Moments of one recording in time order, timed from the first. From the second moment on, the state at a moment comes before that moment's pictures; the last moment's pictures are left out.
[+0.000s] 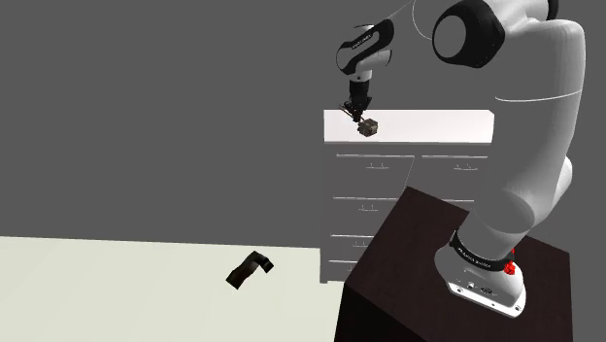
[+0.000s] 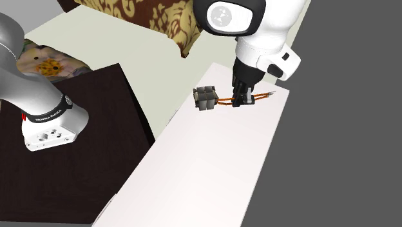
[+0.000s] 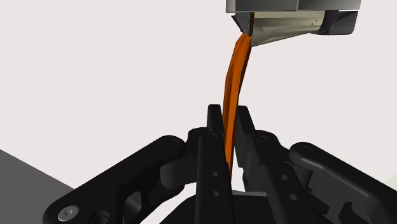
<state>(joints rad) -0.25 0.37 -0.29 -1.78 0.10 2.06 -0.22</state>
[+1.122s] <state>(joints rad) -0.25 0.30 -0.30 -1.69 0.08 1.91 -0.20</state>
